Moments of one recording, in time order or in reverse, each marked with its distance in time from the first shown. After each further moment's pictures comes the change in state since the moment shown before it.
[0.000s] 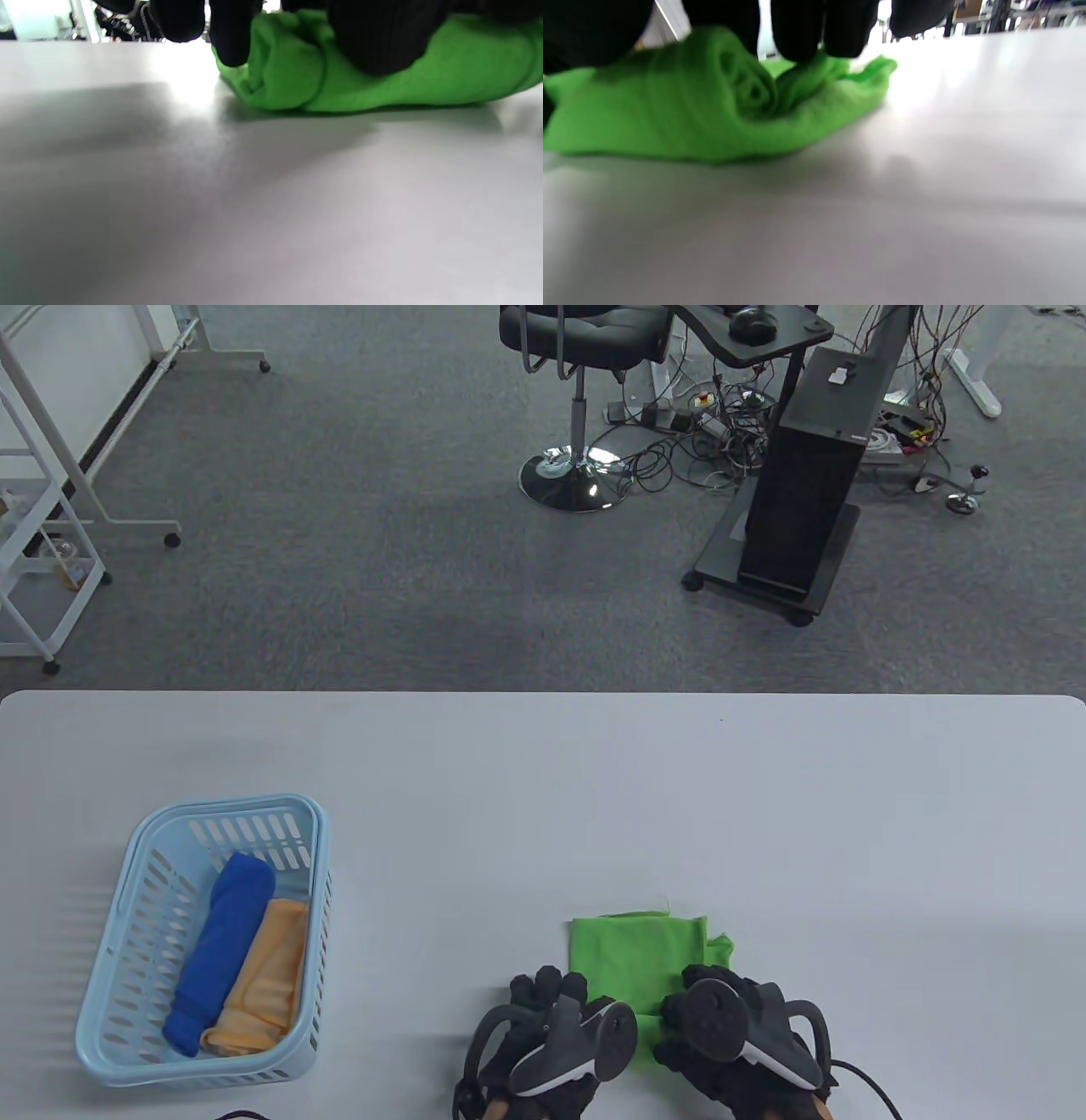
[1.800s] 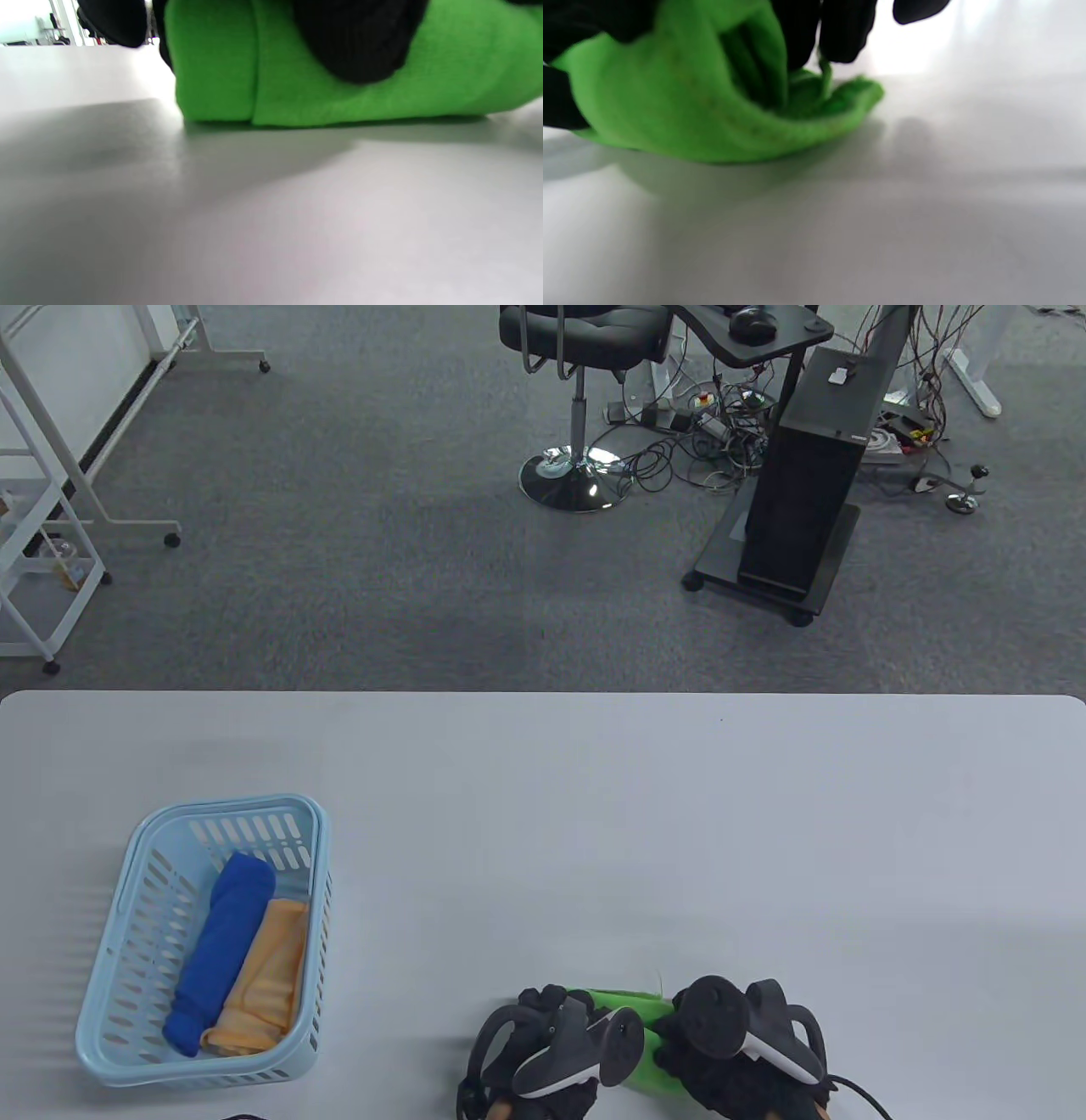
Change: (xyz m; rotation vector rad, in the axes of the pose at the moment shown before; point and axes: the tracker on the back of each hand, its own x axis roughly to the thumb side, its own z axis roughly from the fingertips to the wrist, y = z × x) left_hand 0.007 0.007 0.007 -0.020 -0.062 -0.046; right_hand 0.008 -0.003 0.007 0.088 -0.036 -0.129
